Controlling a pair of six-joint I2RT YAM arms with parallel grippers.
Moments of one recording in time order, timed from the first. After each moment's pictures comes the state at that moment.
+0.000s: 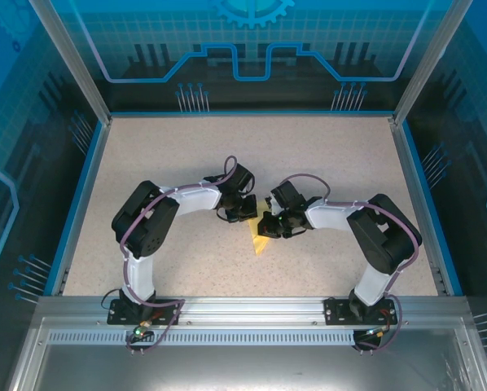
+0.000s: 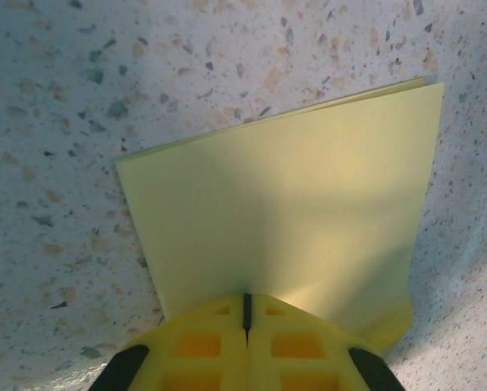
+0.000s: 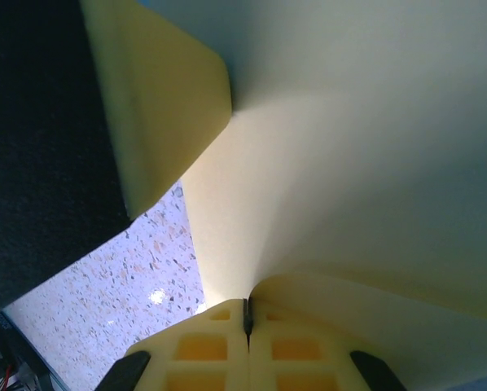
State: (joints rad) left arm -0.61 1.95 1.19 -0.39 0.30 -0.85; right arm 0.62 1.73 0.83 -0.20 -0.45 0.72
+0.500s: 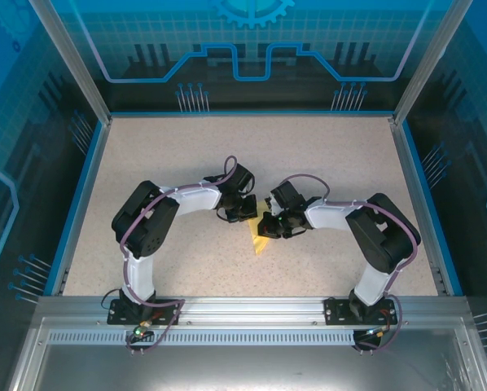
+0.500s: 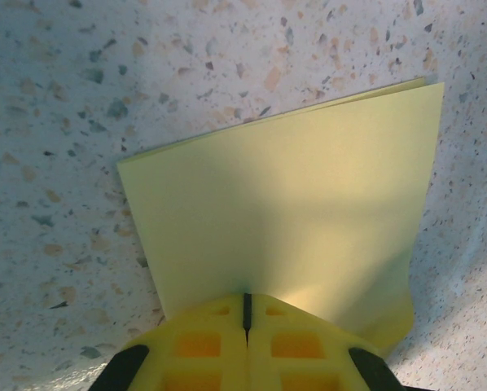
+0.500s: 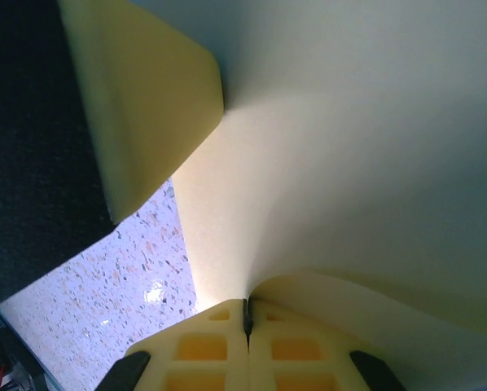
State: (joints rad) left arm -0.61 1.95 1.19 -0.39 0.30 -0.85; right arm 0.62 1.74 0.83 -0.20 -0.45 0.71
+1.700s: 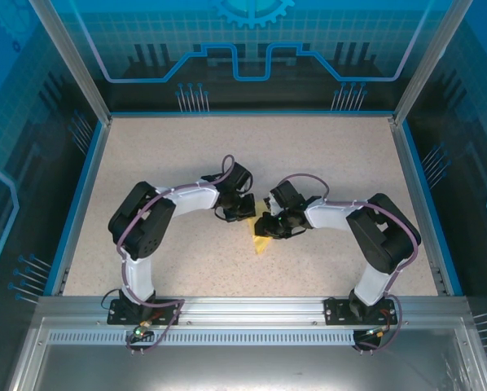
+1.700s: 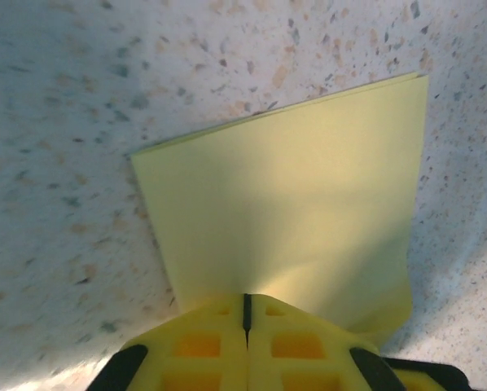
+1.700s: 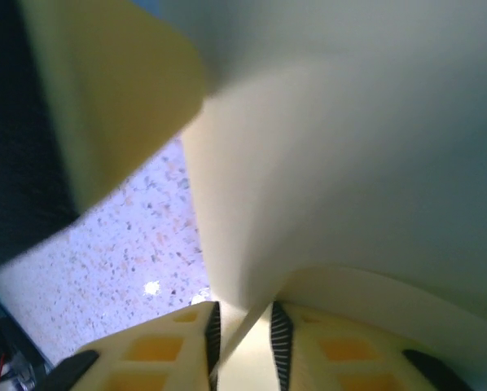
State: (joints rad) left arm -0.59 1.90 1.18 -0.42 0.30 -0.85; right arm 0.62 1.74 0.84 -0.22 -0.46 0.68
